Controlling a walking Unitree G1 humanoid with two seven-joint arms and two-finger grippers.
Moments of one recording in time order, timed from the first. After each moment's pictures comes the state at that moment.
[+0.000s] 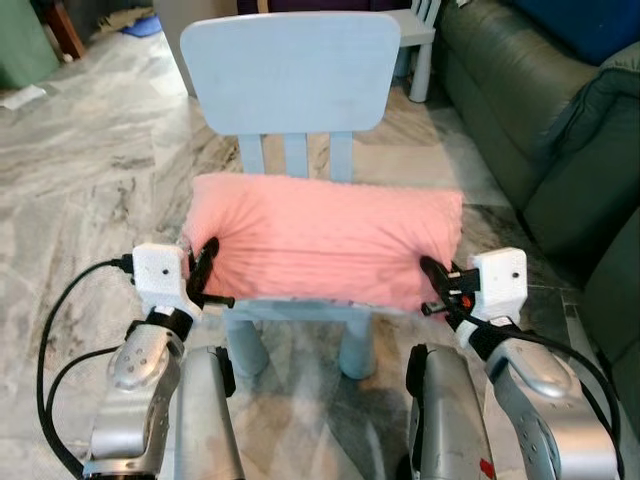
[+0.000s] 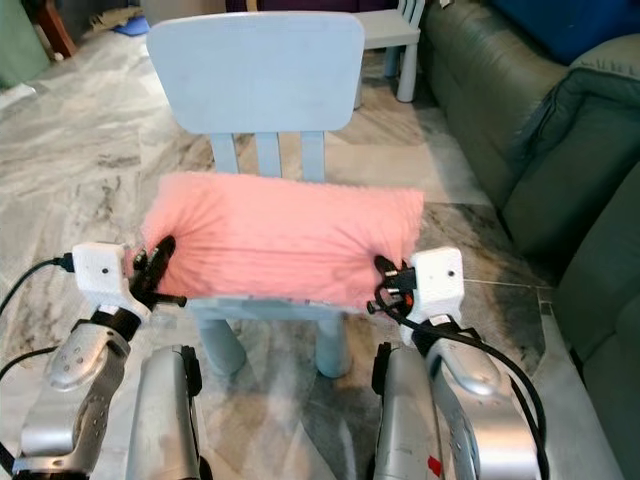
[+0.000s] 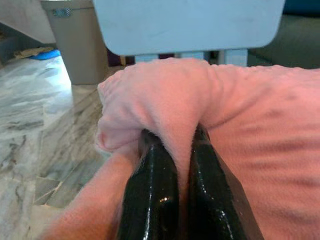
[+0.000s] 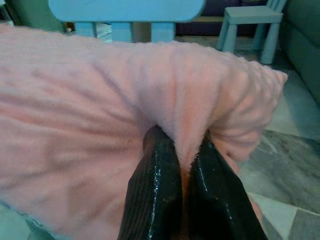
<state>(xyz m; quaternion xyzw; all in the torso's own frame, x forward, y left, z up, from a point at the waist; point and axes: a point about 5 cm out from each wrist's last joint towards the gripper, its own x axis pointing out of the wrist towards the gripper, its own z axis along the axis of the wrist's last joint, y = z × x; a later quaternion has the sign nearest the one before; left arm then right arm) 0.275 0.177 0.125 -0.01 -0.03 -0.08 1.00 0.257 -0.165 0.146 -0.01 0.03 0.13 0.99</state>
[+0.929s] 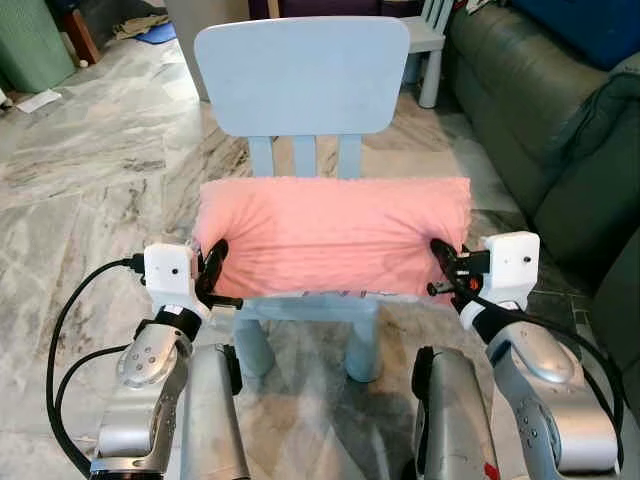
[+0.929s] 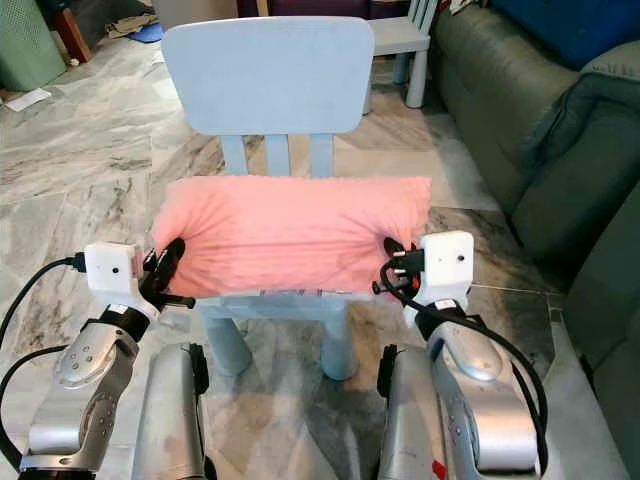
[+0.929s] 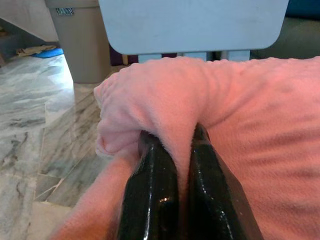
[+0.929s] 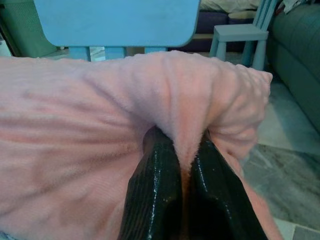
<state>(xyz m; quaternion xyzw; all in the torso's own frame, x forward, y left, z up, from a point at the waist) 0.278 0.170 0.126 -0.02 -0.03 -0.08 1.00 0.267 -0.164 0.162 -0.01 0.00 0.10 0.99</state>
